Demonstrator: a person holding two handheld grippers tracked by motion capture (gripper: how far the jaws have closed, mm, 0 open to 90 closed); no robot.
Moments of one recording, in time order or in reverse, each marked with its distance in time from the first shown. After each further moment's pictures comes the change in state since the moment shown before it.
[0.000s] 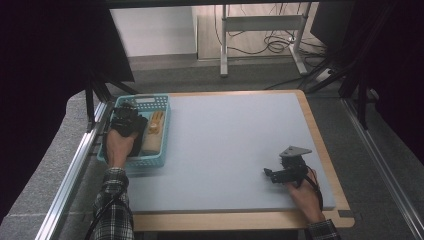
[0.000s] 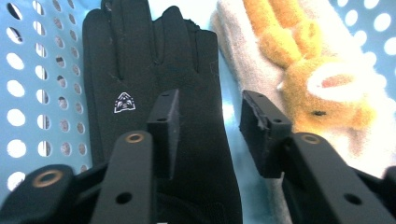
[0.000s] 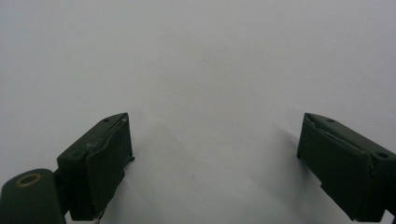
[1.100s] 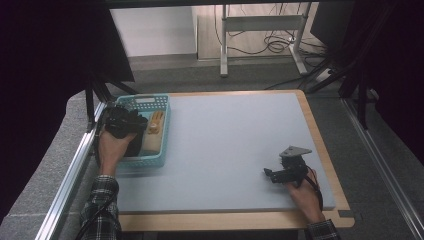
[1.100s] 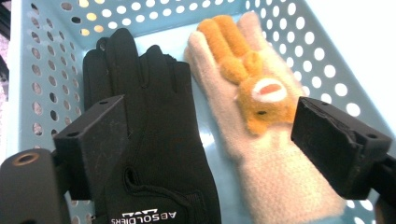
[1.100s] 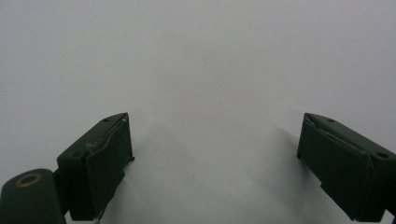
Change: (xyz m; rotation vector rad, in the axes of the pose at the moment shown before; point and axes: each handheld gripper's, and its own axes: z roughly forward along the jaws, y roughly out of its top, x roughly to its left) left arm -0.001 -0.012 -0.034 -0.163 -0.090 0.053; right arm 0.000 0.000 0.000 0.000 0.000 0.000
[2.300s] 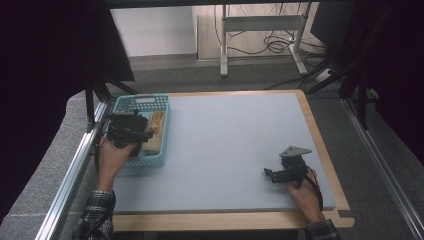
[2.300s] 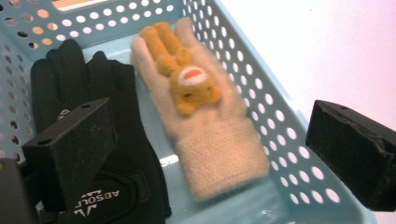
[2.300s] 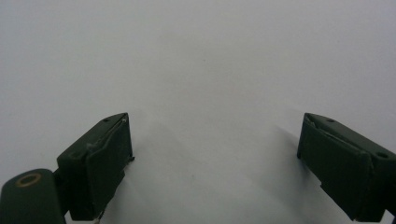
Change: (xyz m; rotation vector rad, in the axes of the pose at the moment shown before) left arm -0.031 -0.021 -0.025 -0.073 -0.121 0.071; right arm 0.000 0.000 0.000 0.000 0.000 0.000
